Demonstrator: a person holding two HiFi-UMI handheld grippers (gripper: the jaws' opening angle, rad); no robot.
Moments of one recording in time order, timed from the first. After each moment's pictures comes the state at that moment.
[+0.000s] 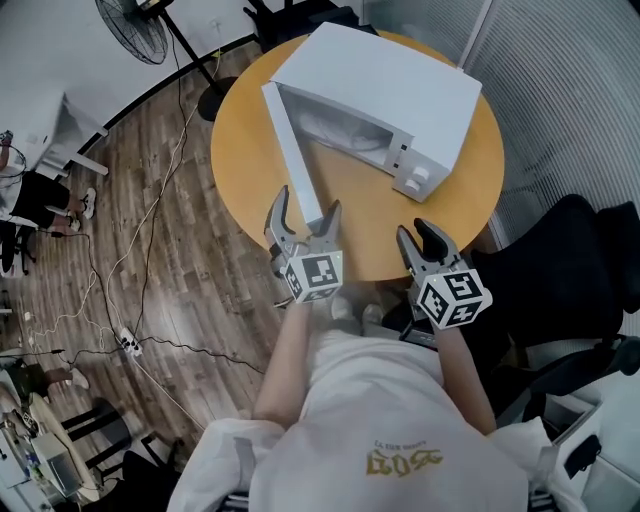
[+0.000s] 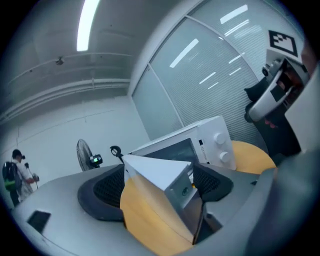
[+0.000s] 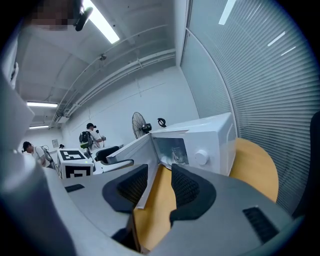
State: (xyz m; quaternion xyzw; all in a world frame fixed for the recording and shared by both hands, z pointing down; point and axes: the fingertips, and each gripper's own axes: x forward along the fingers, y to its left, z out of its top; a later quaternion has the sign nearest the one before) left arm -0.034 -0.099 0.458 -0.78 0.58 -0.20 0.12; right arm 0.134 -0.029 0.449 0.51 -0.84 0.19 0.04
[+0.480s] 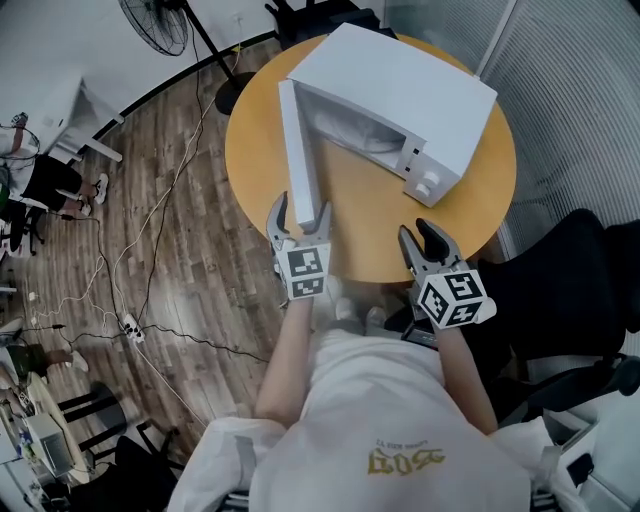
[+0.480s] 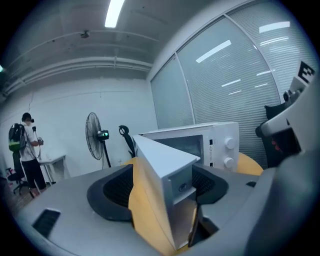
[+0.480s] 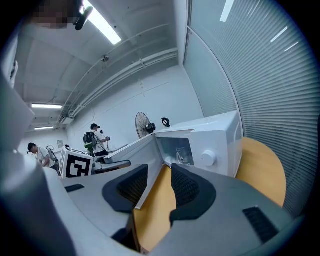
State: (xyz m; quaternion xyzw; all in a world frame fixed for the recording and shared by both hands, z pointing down) left arm -0.070 -0.099 0.472 -0.77 0.62 -0.16 -0.02; right arm 0.125 -0.036 0.450 0.48 -0.85 0.19 0.04
